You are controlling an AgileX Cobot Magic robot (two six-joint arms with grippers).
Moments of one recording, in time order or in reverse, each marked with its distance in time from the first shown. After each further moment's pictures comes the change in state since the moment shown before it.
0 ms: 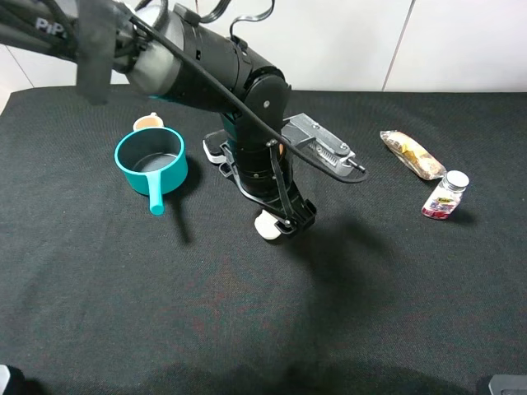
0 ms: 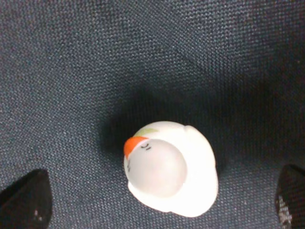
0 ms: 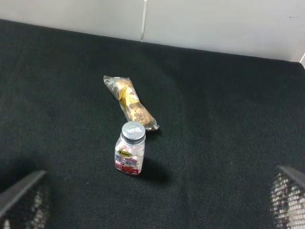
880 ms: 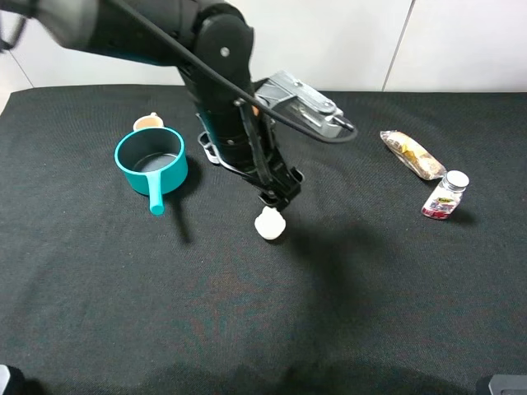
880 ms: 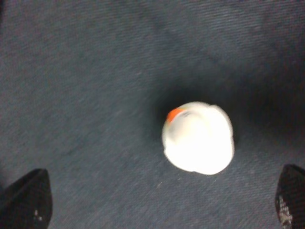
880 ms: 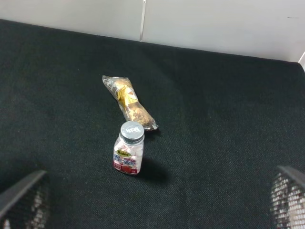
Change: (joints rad) left arm 0.040 -0.163 0.061 0.009 0.014 0.015; right arm 0.000 0.000 0.000 -0.004 0.000 0.000
